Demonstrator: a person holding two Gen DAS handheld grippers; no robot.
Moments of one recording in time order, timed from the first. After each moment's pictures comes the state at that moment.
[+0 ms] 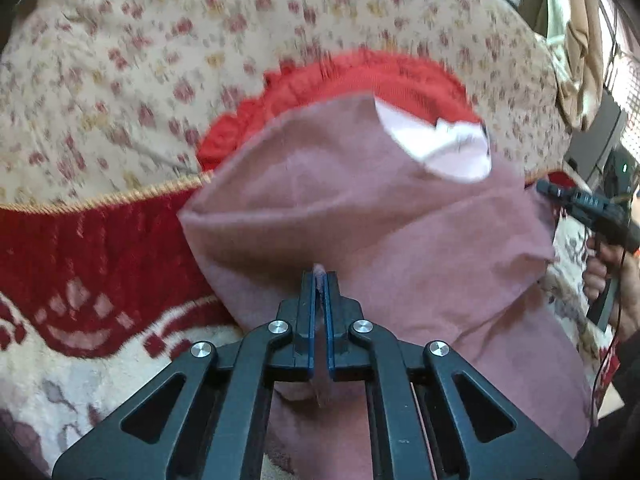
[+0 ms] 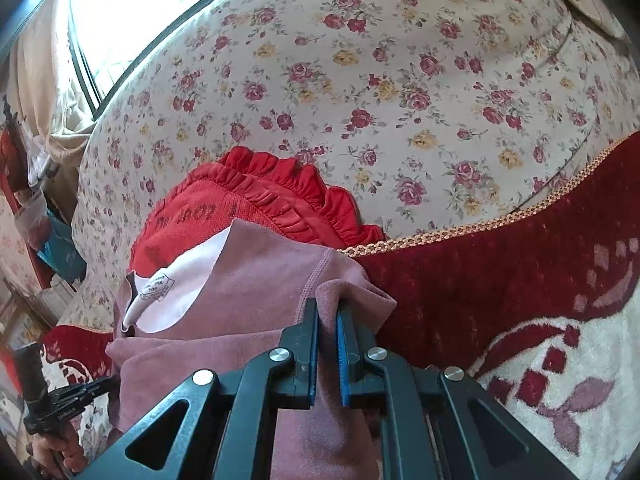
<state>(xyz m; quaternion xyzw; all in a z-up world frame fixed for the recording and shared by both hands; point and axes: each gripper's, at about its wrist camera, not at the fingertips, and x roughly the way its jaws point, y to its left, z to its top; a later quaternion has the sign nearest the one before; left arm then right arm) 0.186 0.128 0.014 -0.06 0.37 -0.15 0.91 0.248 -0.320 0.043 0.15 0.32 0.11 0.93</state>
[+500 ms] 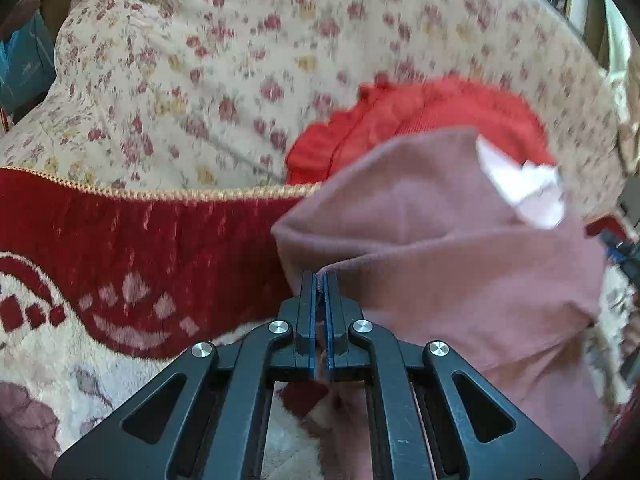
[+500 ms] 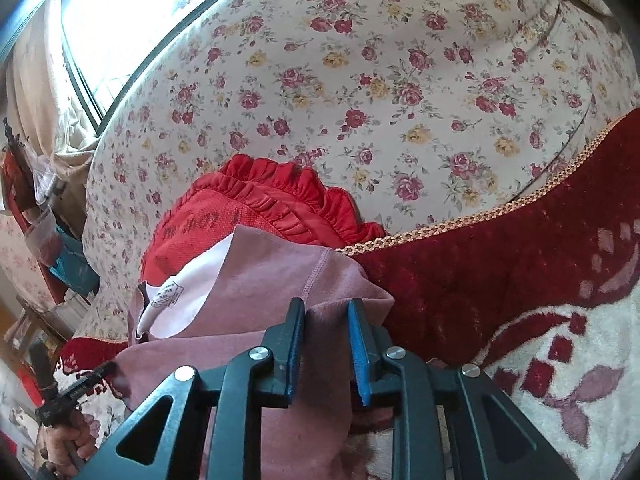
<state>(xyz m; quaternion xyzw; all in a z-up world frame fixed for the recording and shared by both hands) 0.209 0.156 -0.003 -0.07 0.40 -0.04 0.92 0.245 -0.331 0.043 0.18 0.32 0.12 0.92</state>
